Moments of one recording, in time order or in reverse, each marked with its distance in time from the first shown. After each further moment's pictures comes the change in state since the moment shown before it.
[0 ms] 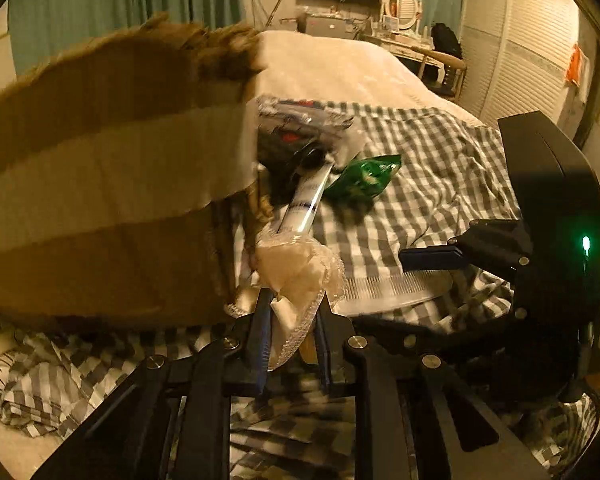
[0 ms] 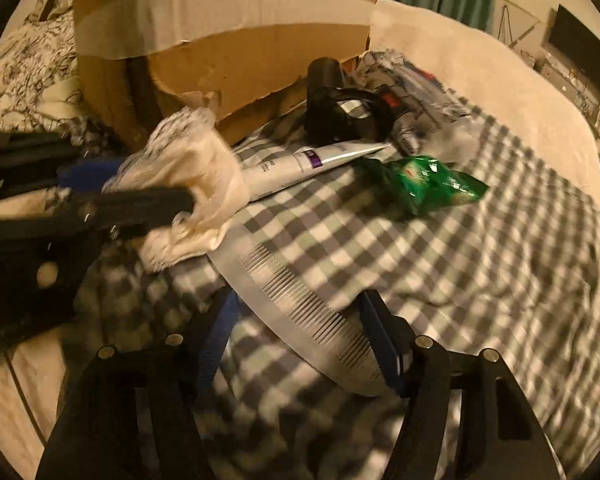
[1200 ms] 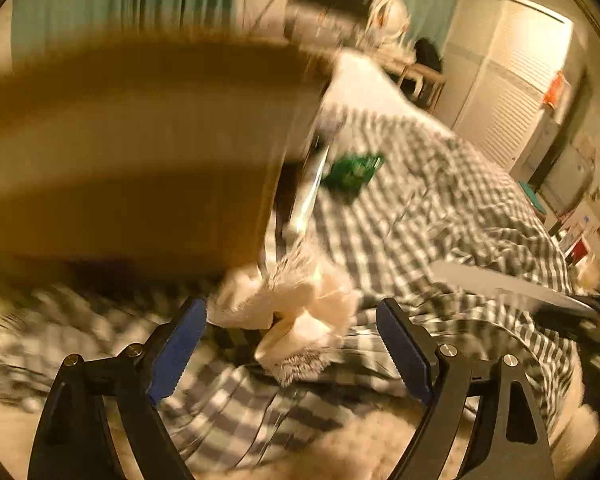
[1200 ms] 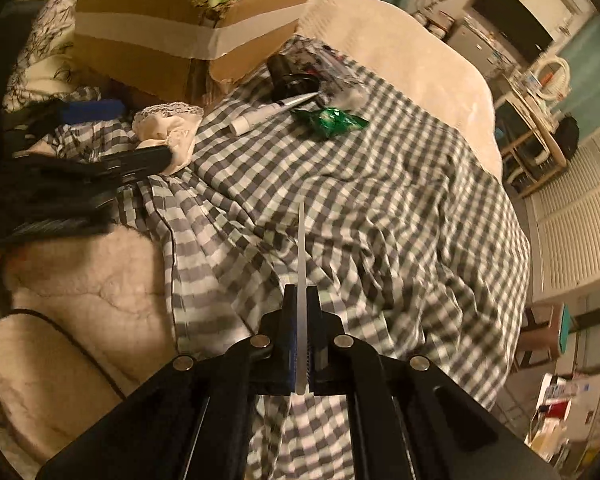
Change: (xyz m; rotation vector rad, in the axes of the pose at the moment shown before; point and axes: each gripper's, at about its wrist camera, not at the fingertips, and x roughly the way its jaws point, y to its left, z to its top) left arm -0.015 0.037 -0.021 -0.069 0.040 -0.168; right arm -0.133 0.068 -0.037 0.123 0.195 -0.374
